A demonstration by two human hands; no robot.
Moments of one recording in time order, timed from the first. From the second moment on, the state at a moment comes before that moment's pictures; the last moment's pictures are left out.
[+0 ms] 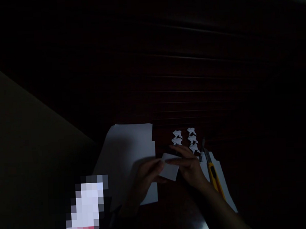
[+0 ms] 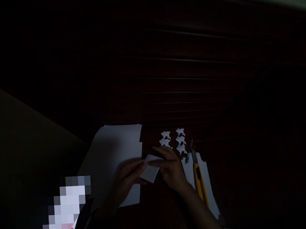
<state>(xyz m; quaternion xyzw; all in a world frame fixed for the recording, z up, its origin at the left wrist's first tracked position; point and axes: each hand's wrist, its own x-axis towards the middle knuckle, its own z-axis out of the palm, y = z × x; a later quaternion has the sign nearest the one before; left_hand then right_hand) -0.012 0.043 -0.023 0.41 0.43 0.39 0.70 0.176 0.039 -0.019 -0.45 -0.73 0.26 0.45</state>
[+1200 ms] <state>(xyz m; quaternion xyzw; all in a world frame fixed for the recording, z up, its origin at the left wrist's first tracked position) -0.014 0.044 -0.030 0.56 0.48 0.35 0.58 0.178 0.037 -0.032 -0.50 -0.46 0.62 0.40</state>
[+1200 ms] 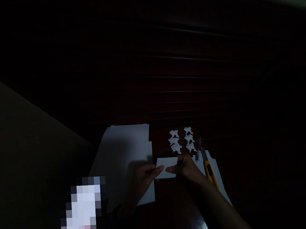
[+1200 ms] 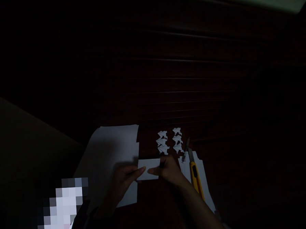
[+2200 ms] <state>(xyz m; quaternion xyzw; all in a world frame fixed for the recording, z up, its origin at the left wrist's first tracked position) -0.017 0.049 -0.023 0.51 0.50 0.35 0.61 0.199 0.040 -0.010 -0.50 -0.49 0.59 0.40</state>
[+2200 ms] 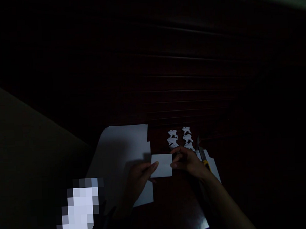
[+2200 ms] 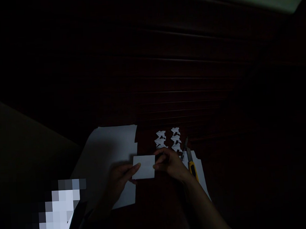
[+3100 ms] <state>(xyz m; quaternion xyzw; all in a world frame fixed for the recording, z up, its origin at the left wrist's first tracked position) -0.018 0.047 -0.021 0.48 0.42 0.37 0.67 0.181 0.037 -0.011 -0.47 -0.44 0.63 0.44</state>
